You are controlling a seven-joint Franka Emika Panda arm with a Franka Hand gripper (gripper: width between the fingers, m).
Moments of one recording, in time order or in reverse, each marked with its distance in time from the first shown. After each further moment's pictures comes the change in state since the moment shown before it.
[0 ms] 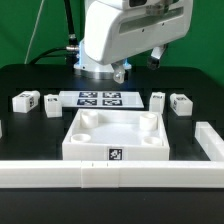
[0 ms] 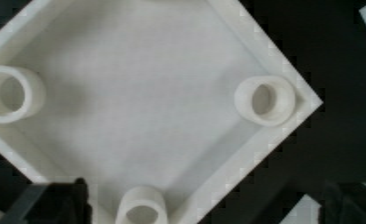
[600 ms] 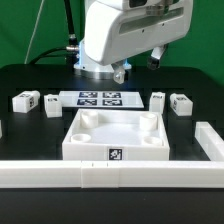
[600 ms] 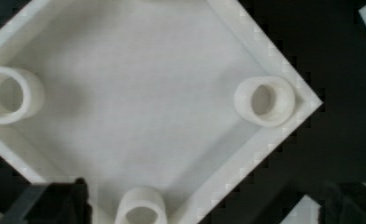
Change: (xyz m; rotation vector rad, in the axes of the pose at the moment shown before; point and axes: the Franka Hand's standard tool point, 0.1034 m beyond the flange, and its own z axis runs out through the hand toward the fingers) arm 0.000 0.000 0.001 0.001 -0.001 0.001
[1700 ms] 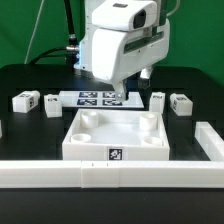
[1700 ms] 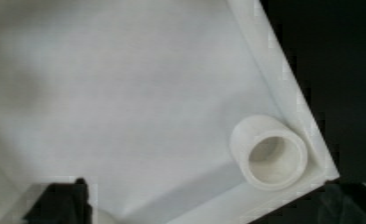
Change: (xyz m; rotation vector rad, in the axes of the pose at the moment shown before) arm -0.015 -0.014 0.048 -0.107 0.140 -0.226
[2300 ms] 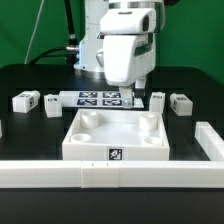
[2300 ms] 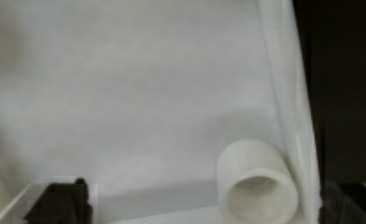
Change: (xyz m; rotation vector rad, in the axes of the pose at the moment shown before) arm -0.006 -0.017 0.025 -0.155 0.114 -0.288
